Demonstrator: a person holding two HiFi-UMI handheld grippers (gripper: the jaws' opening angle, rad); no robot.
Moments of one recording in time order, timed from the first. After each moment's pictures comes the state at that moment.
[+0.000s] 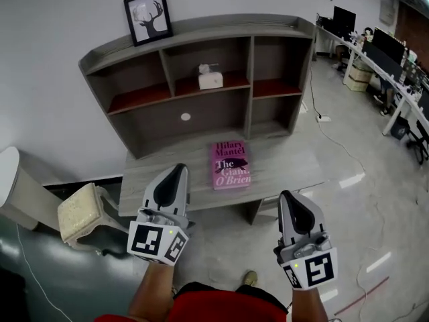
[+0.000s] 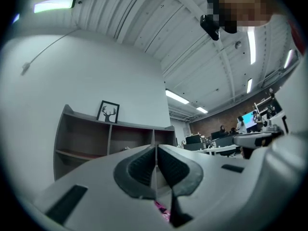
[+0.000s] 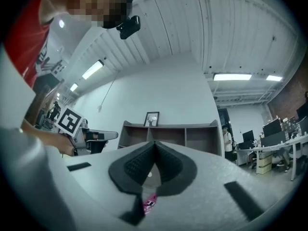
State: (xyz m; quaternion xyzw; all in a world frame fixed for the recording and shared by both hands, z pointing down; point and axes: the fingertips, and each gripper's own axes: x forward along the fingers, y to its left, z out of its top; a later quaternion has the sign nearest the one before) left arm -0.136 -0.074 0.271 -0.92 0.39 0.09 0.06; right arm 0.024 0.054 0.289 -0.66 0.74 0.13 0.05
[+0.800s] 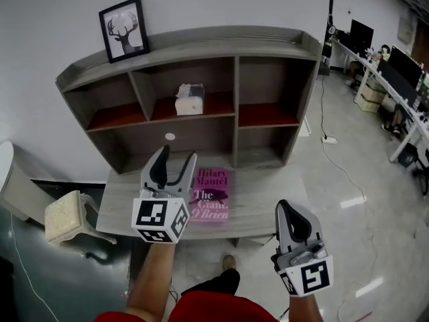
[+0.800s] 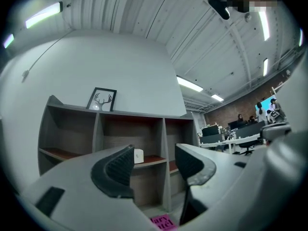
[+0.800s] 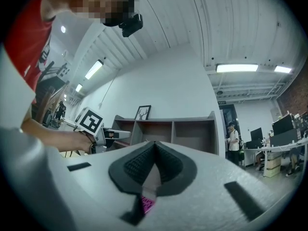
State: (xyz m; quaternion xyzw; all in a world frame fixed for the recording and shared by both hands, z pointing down) left arm 0.002 -0.225 0.282 -0.88 0.47 0.05 0.06; right arm 0.167 -0.052 0.297 -0.62 0.77 0.13 0.04
